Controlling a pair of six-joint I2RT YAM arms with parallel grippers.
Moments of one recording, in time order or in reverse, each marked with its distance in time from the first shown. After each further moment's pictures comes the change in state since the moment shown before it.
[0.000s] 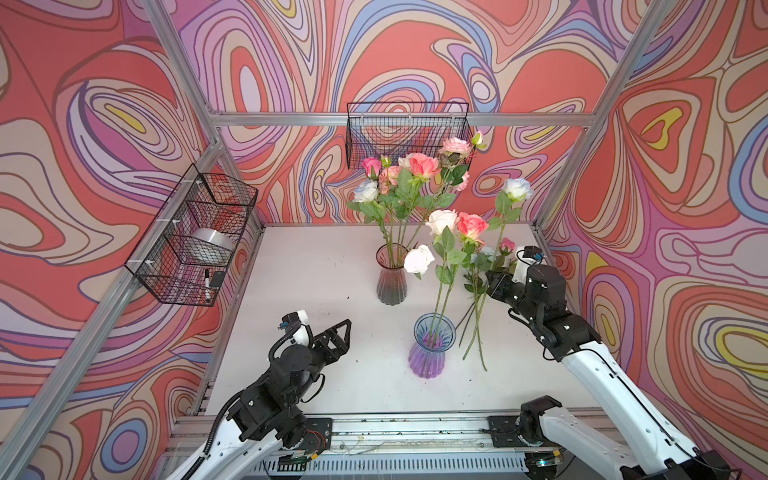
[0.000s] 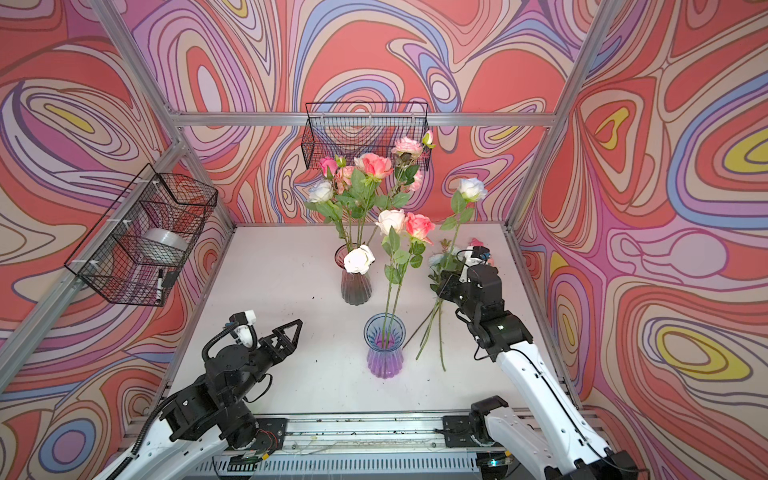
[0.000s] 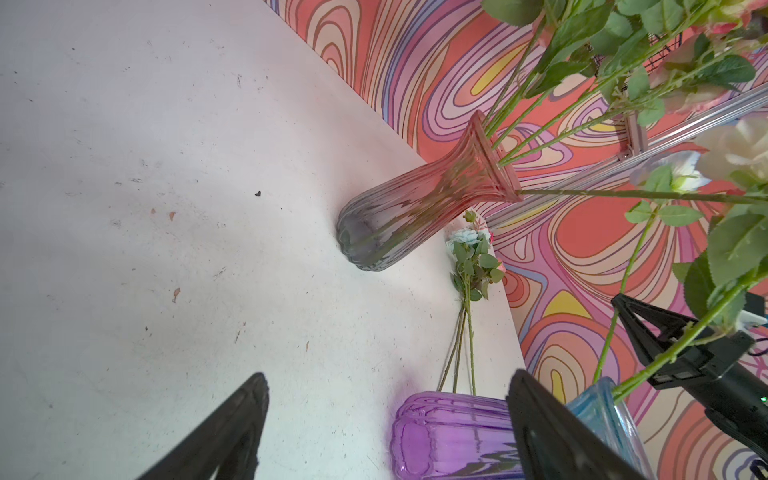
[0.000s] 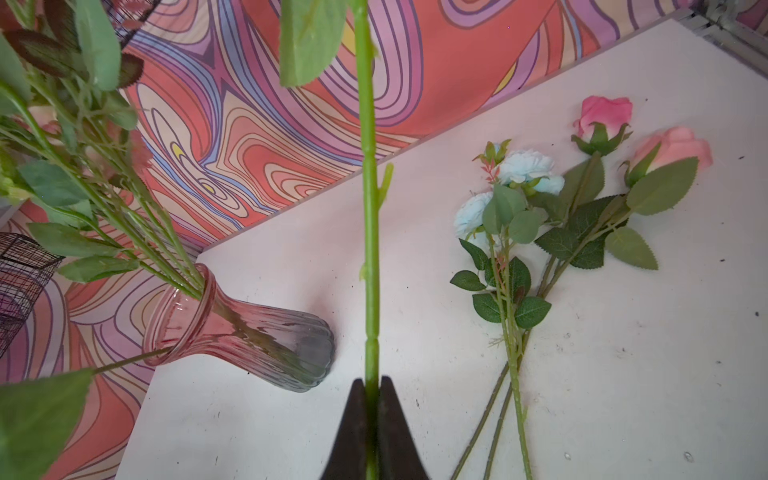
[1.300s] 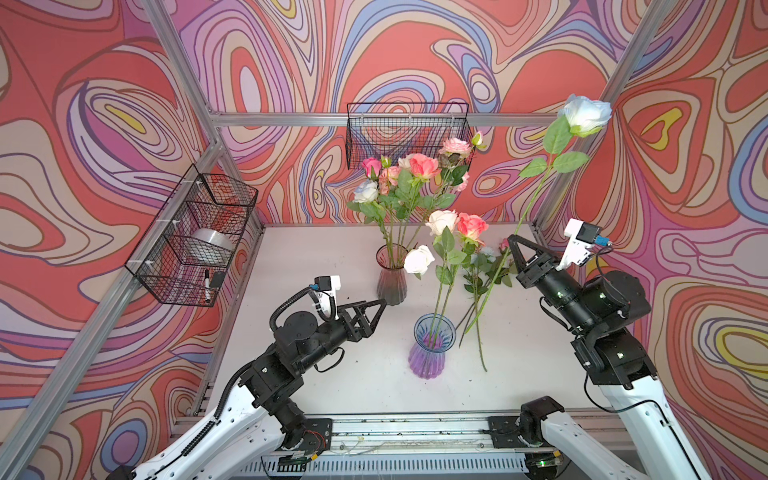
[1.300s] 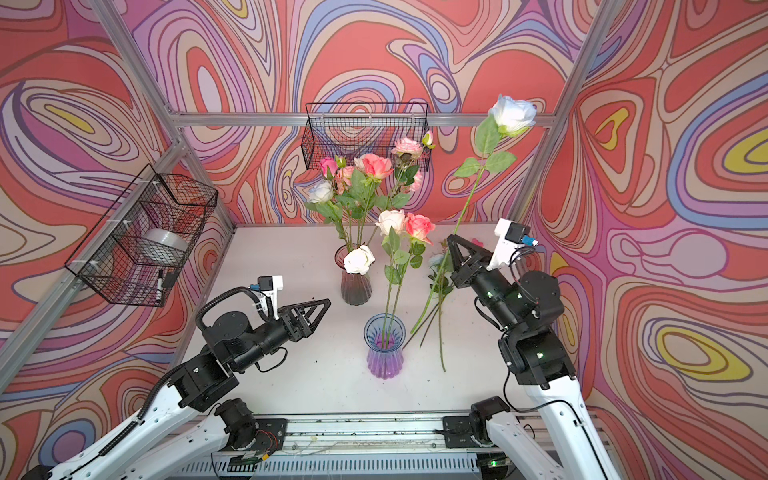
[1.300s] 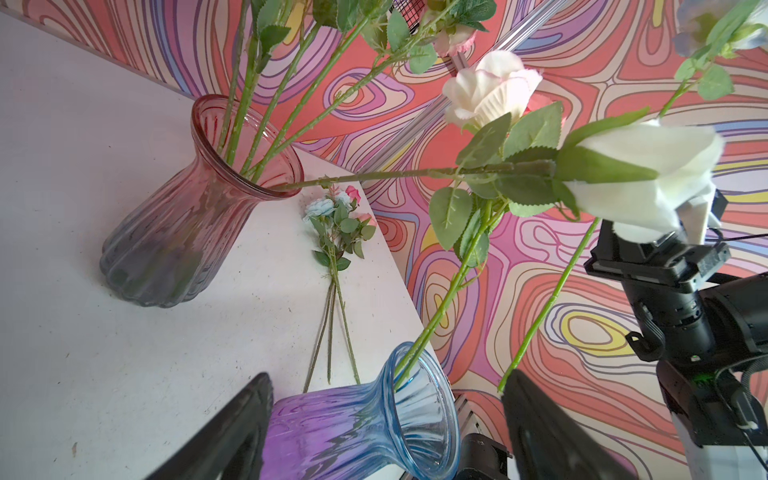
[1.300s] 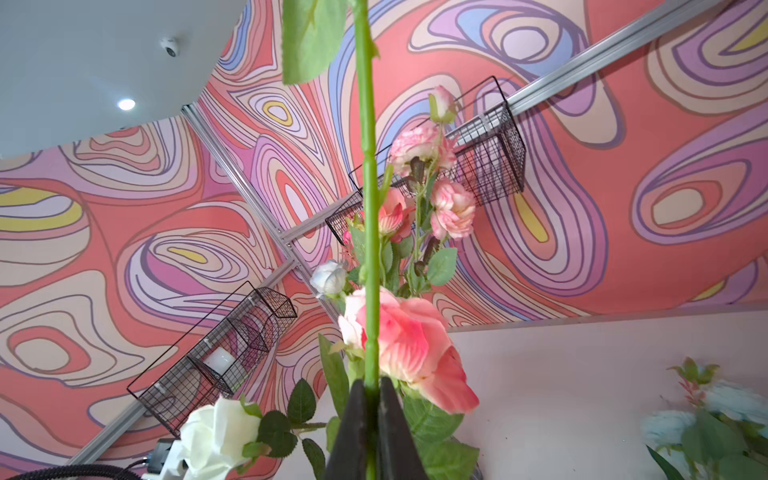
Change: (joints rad) left arm 0.000 0.340 0.270 0.293 0.366 0.145; right arm 0.000 -0.139 0.219 0.215 -0.240 0.012
